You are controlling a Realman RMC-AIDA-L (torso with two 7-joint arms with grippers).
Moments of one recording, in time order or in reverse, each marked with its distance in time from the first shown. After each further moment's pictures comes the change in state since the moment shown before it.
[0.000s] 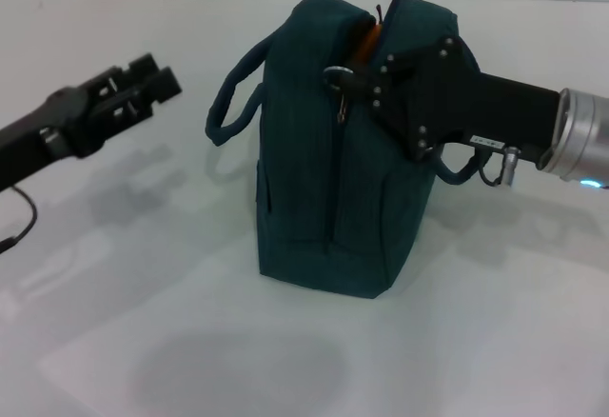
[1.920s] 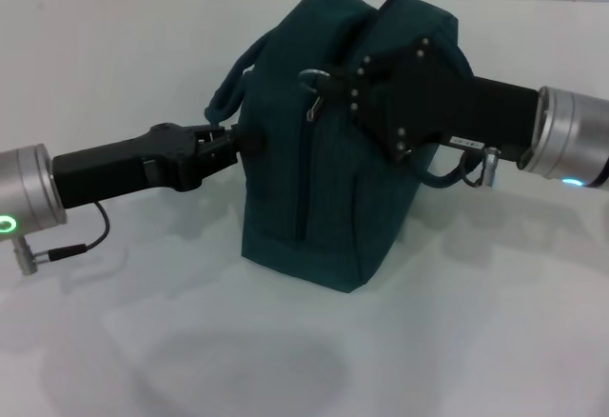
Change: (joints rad) left arm -0.117 -0.054 -0.003 0.055 0.291 -0.059 -0.097; right arm 0.001 0.000 -0.124 -0.049 0.097 0.037 0.007
